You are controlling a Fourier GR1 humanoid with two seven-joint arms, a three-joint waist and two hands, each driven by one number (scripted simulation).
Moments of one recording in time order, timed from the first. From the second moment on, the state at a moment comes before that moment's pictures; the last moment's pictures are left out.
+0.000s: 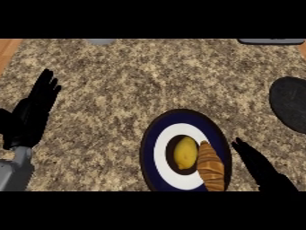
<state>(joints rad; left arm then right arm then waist) -0.18 0.43 -0.14 -1.56 0.39 0.28 0.16 0.34 -0.40 0.38 -2.12 0.68 0.06 0.33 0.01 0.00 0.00</state>
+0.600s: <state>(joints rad) -0.15 0.38 -0.11 -1.59 0.33 0.26 0.17 0.20 -0.29 0.56 -2.15 0.96 0.23 0.64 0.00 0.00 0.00</state>
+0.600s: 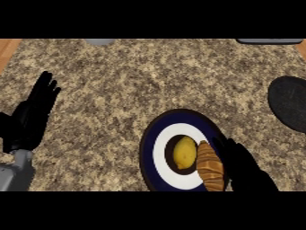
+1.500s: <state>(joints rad) -0.15 0.31 -0.02 -1.58 0.25 0.17 0.19 0.02 -0.11 0.52 -1.92 1.03 0.27 0.70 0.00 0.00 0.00</state>
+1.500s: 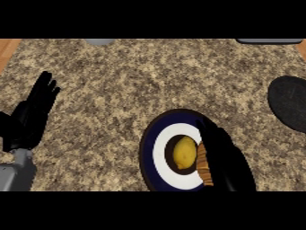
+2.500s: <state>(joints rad) -0.16 0.24 0.06 -1.57 0.18 0.09 0.21 -0.08 -0.02 0.42 -1.56 1.02 0.12 0.51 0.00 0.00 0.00</state>
